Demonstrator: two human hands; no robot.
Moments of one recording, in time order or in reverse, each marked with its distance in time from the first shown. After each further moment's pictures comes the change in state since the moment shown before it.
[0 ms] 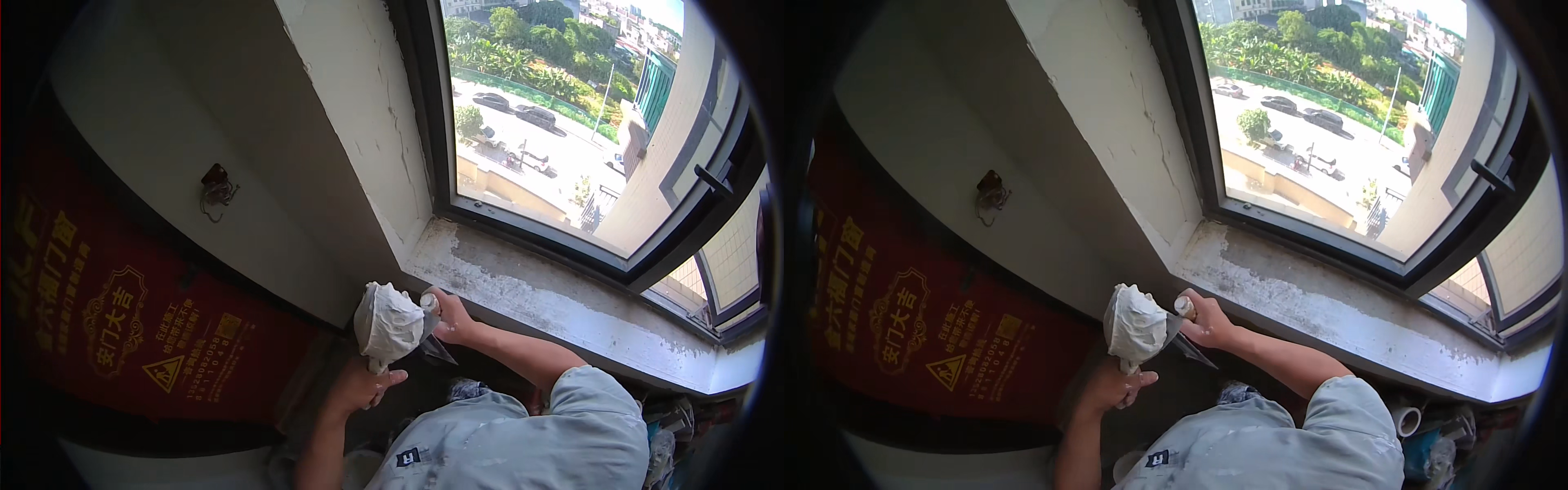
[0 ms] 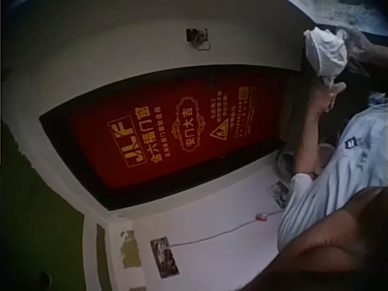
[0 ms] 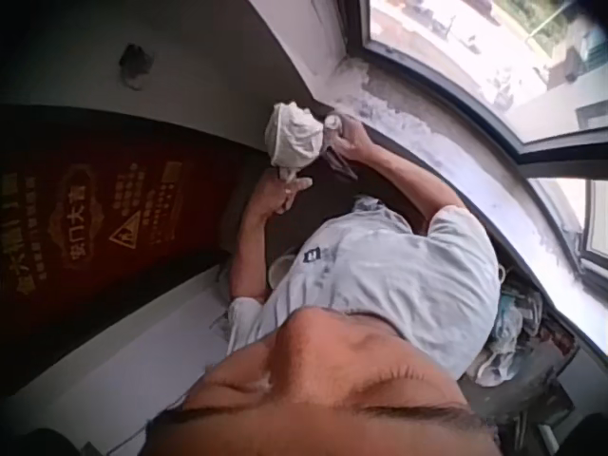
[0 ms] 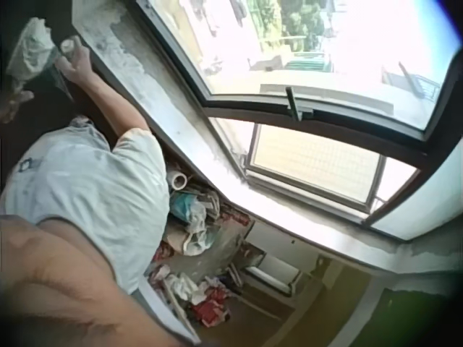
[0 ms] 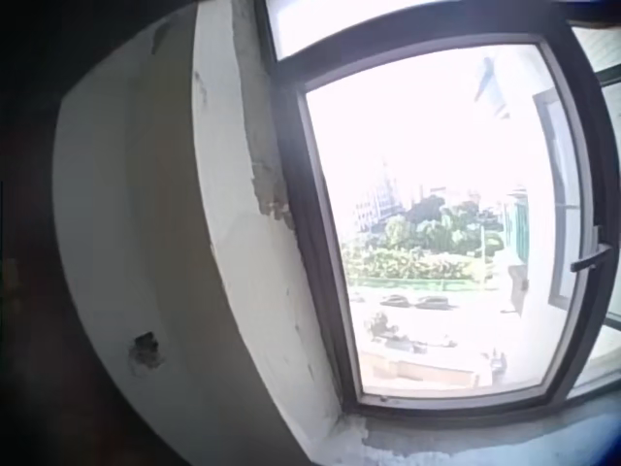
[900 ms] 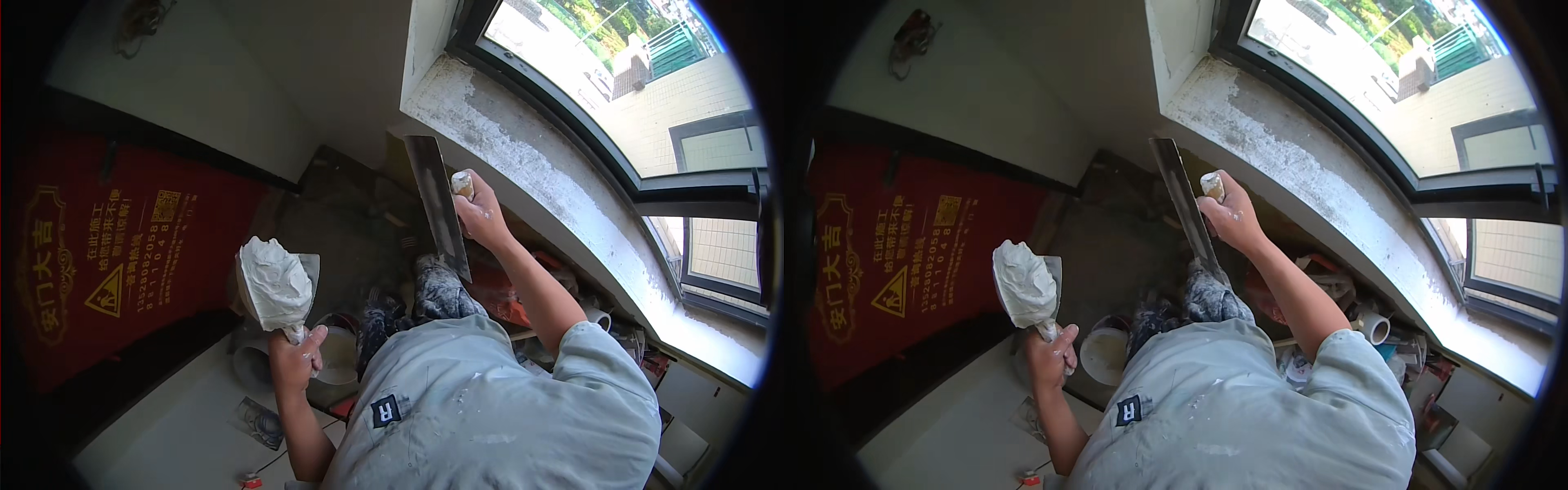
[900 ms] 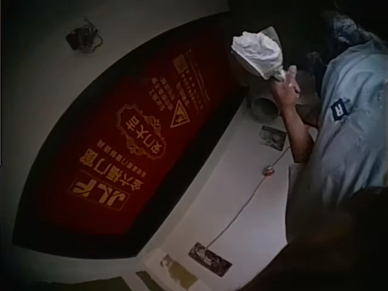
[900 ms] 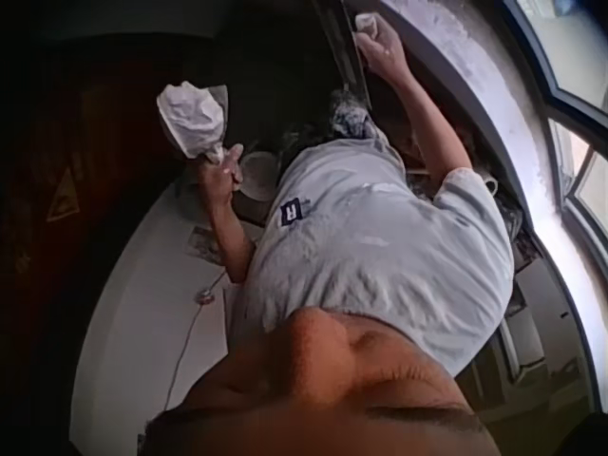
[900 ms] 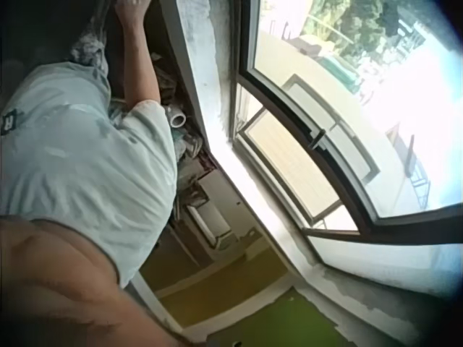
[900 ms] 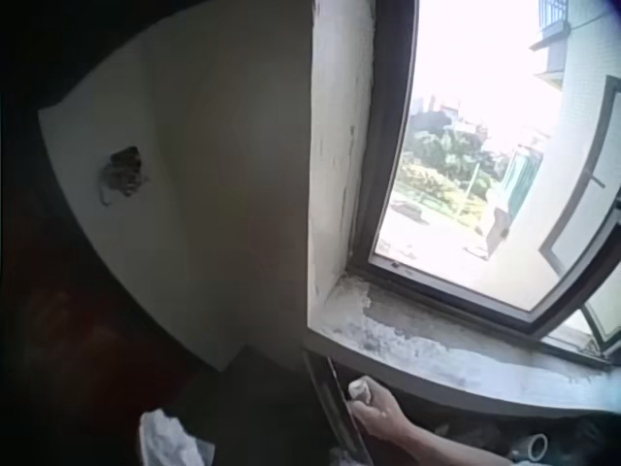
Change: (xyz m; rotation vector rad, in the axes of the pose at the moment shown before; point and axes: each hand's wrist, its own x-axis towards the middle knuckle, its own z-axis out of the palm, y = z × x) left_hand -0.042 -0.191 -0.058 -0.427 0.439 -0.066; right_hand -0.036 0.024 0.046 0.146 0.269 0.600
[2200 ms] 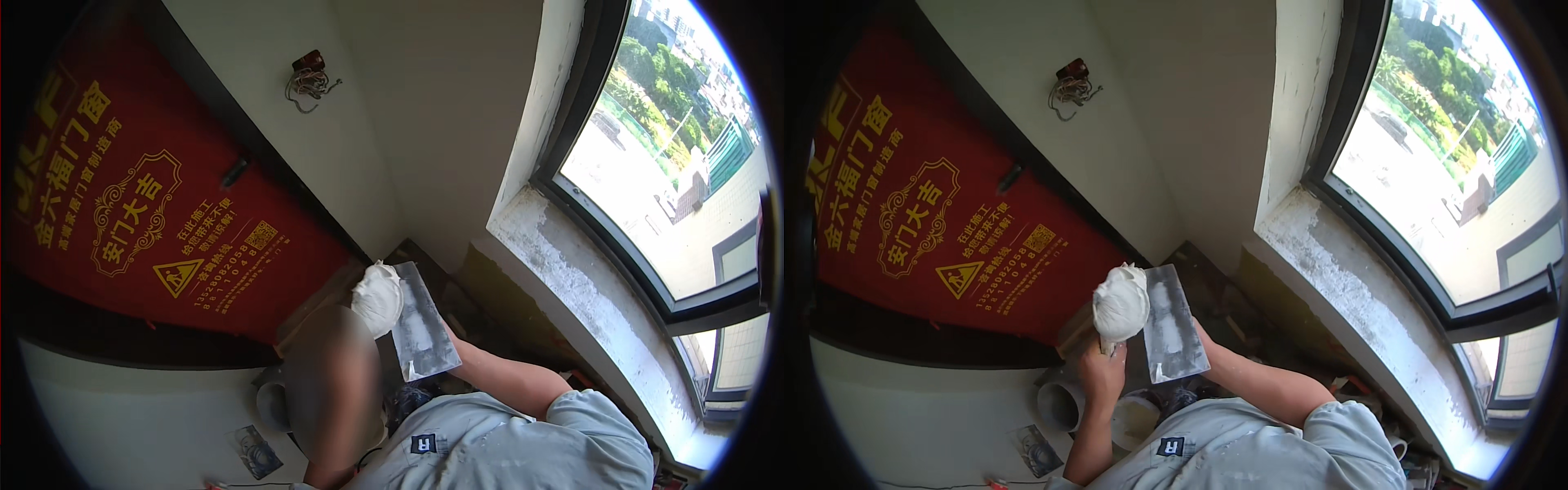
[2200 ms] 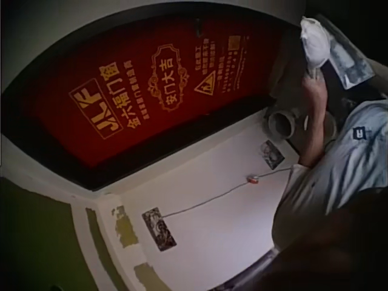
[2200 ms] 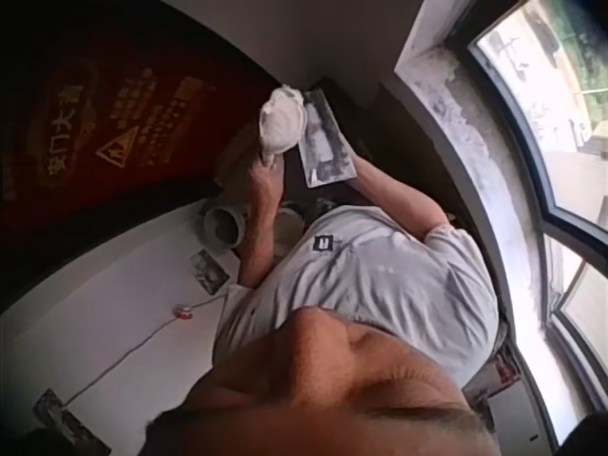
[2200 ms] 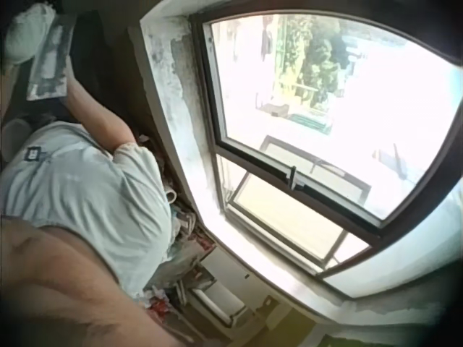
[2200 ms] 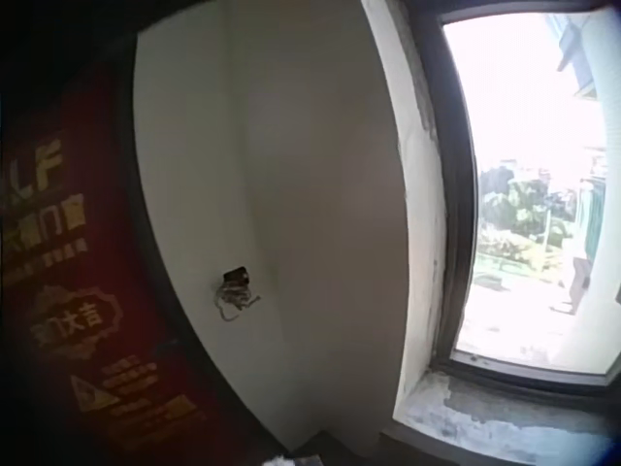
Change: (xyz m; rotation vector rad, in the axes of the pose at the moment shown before) left_hand 0.010 0.034 0.019 0.672 0.616 0.535; right_hand -0.023 -0.018 0.168 0.712 -0.358 0.662
